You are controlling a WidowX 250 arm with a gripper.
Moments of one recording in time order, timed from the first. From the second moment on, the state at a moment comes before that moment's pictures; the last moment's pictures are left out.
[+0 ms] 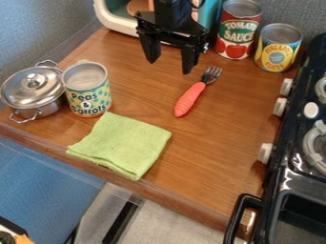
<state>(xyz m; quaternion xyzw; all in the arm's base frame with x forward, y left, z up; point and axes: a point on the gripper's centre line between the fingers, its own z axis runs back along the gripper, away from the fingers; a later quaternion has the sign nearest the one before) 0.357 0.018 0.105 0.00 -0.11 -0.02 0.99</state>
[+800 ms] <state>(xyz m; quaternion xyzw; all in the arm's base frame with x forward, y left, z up) 0.282 0.065 0.132 0.01 -0.12 -0.03 0.99</state>
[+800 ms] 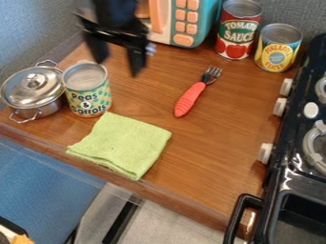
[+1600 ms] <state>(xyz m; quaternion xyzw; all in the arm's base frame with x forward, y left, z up) 0.236 0.131 0.056 0.02 -0.04 -0.02 1.00</state>
